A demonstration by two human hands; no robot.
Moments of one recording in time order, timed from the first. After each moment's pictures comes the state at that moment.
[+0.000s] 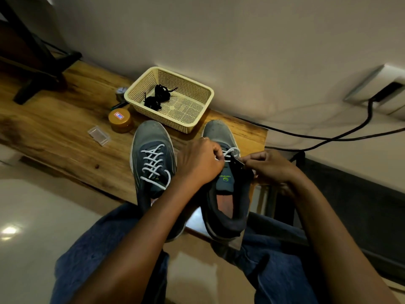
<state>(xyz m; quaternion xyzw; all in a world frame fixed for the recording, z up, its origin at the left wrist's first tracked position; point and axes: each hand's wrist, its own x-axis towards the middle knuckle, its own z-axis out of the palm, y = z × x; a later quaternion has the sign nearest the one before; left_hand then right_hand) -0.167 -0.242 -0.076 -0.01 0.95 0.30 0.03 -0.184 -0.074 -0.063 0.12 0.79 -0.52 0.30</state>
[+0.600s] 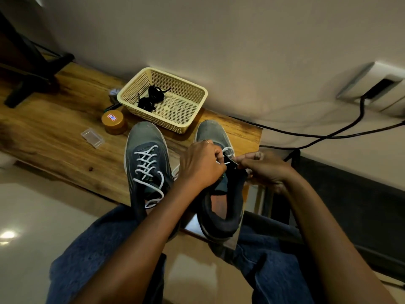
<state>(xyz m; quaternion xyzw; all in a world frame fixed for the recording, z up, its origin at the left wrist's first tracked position) -0.171 -0.227 -0.087 0.01 0.95 0.30 0.04 -0.184 -0.069 -0.065 0.13 0.75 -0.56 0.33</state>
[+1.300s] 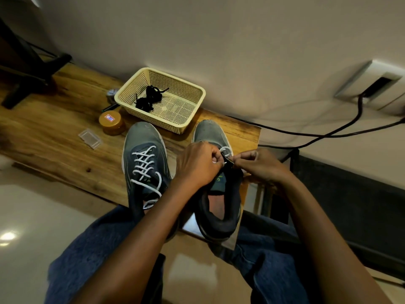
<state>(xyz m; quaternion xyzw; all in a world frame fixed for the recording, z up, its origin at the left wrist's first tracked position) -0.172 -0.229 -0.086 0.00 0.95 0.31 0.06 -0.186 -0.069 -0.074 0.07 0.80 -0.53 0.28</state>
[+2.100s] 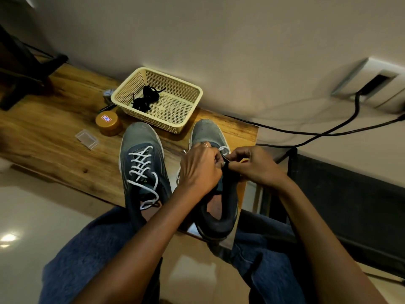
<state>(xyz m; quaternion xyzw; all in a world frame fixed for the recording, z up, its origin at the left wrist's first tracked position) -0.165 -0.213 -0.092 0.01 0.96 0.28 0.01 -0.182 -0.070 -0.074 -0.04 0.86 -0.46 0.22</state>
